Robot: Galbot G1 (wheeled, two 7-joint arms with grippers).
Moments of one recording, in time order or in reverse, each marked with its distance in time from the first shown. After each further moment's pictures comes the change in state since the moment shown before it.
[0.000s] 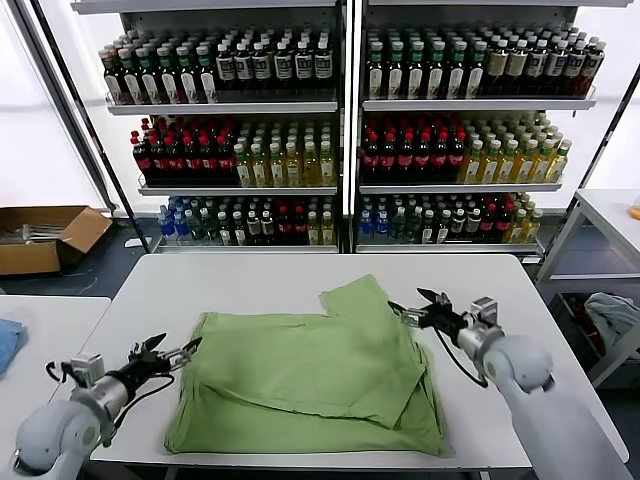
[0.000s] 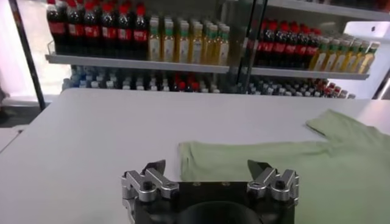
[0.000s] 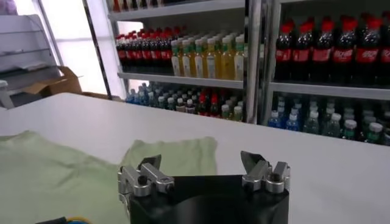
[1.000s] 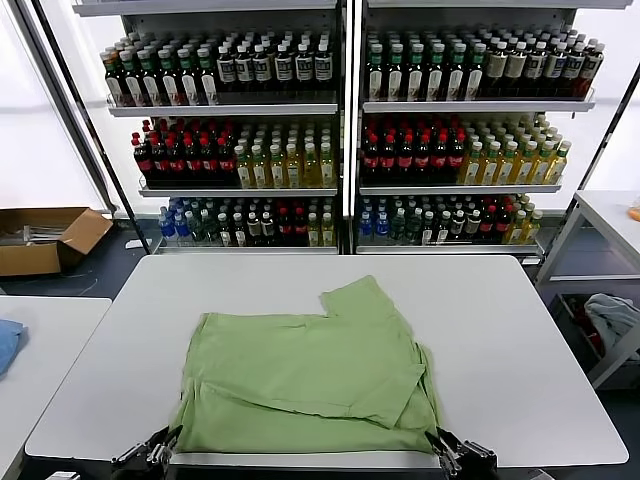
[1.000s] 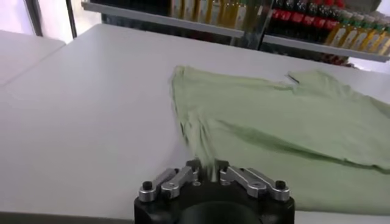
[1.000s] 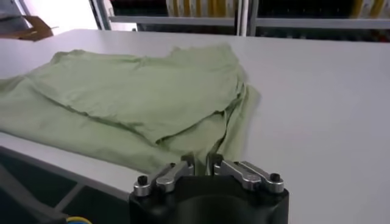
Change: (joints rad) left arm 0.621 -0.319 -0.239 -0.461 0.116 0.020 -0.031; right arm -1.124 0.064 0.463 0.811 -0.116 0.038 0.124
